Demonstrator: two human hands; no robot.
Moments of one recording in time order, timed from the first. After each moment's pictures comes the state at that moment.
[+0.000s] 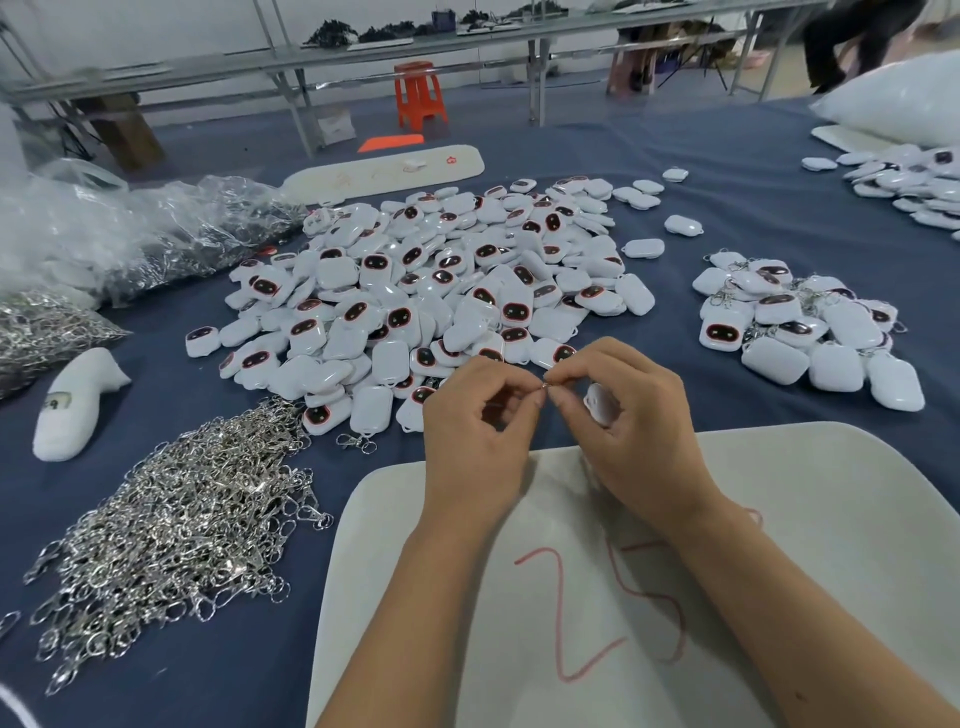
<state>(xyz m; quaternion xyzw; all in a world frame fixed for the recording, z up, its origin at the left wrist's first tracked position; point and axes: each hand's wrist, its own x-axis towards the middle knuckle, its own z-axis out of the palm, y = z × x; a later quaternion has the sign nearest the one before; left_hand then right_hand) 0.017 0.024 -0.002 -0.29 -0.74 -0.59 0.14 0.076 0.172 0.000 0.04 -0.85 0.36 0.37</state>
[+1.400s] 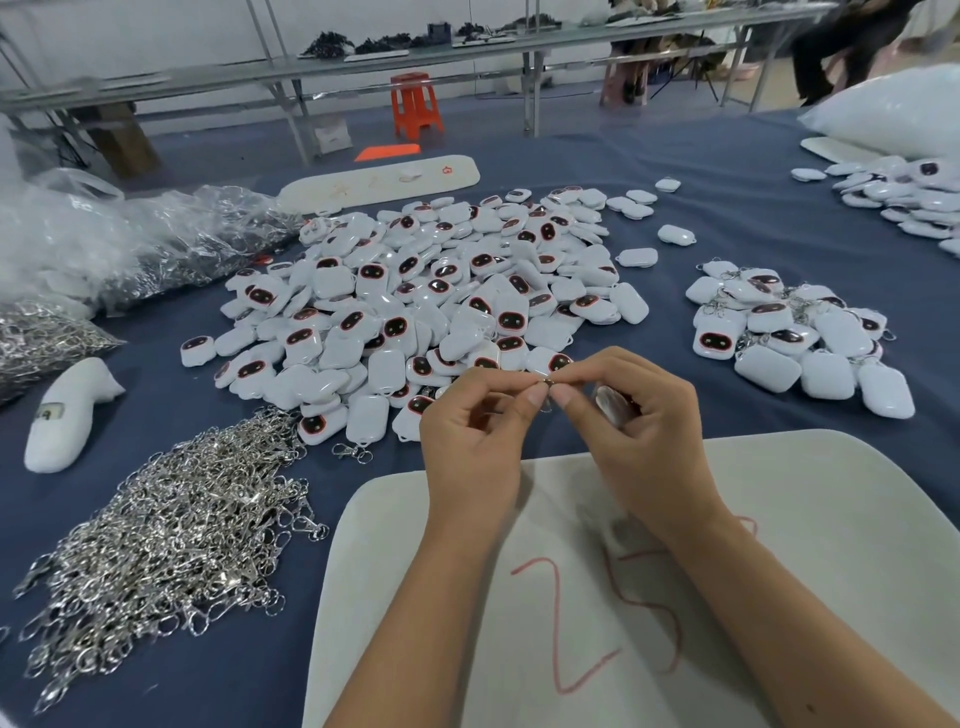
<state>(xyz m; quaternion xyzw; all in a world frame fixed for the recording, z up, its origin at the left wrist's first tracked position) 0.028 0.033 0.003 -0.21 -0.65 -0.73 0.06 0.082 0.169 0.005 0.04 -0.79 0.48 0.38</state>
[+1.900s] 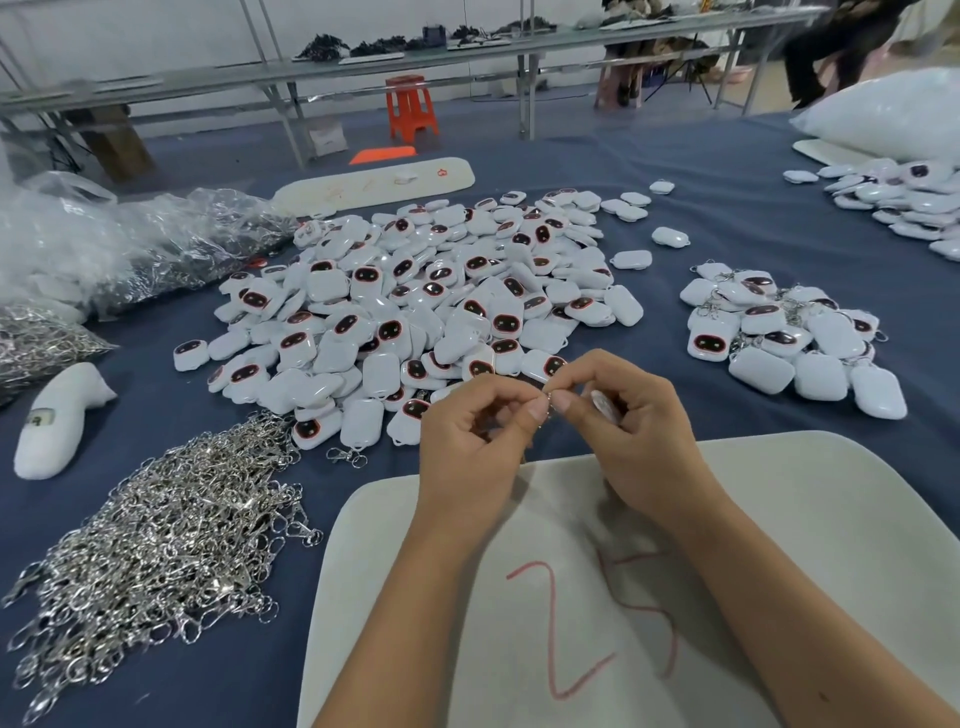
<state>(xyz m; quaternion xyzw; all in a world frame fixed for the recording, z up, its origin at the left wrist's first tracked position) 0.024 0.023 0.005 -0.27 -0.67 -0.69 -0.01 0.080 0.179 0.002 0.05 -0.78 0.56 0.28</state>
